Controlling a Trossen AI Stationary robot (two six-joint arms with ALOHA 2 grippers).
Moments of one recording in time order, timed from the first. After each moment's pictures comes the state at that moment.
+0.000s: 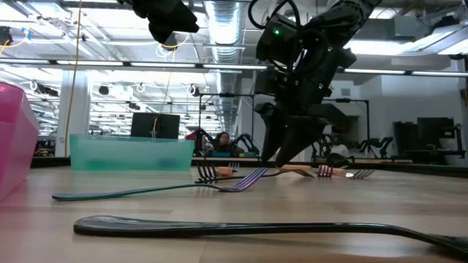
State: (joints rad) left arm -0.02 1.15 0.94 -0.32 -0.05 -0.07; right arm -0.04 1.81 1.05 -0.29 -0.03 -0.50
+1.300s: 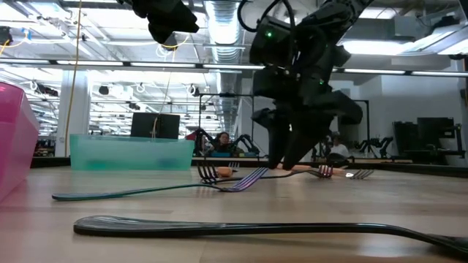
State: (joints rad) left arm -0.02 1.15 0.94 -0.32 -0.04 -0.09; right arm -0.02 1.86 1.13 -0.41 -0.18 -0.47
